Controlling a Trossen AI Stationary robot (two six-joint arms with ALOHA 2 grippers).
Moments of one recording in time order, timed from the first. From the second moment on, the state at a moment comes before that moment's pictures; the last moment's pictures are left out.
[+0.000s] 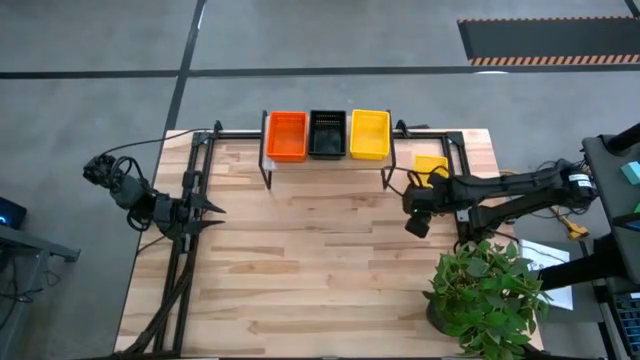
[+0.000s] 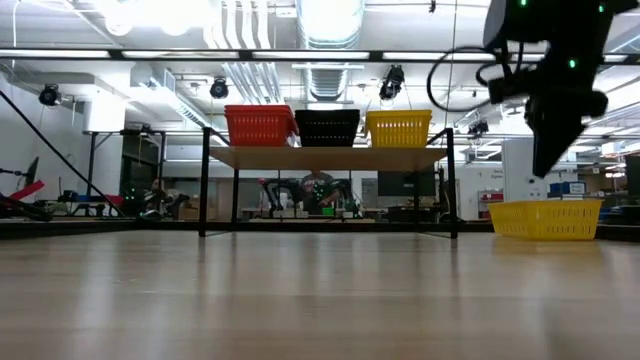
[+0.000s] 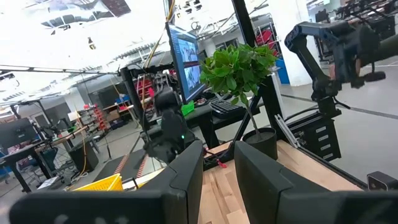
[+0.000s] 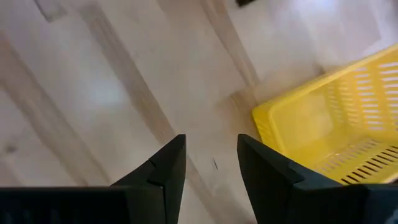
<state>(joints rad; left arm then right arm) -0.58 0.34 0.56 -0.11 -0.42 0.40 -0.02 1.12 0.77 -1.04 0.26 0.42</state>
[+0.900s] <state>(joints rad) -0.58 0.34 0.56 -0.11 -0.42 0.41 -0.14 1.33 0.70 -0.94 0.46 0.59</state>
